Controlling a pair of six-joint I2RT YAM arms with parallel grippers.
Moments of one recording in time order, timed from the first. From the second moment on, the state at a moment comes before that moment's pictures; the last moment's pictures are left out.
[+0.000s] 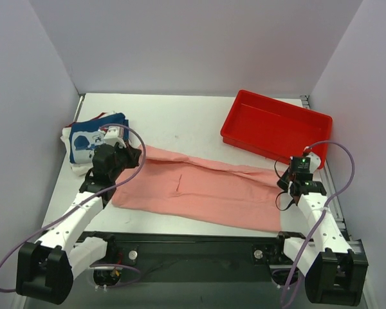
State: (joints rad) left arm -0.24 1.03 0.57 0.13 0.06 -0.40; right arm -0.08 0.96 0.54 -0.48 0.20 0.50
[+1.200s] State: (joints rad) left arm -0.24 0.65 0.36 -0.09 -0.07 -0.51; right arm -0.05 0.90 0.51 -0.53 0.23 0.53
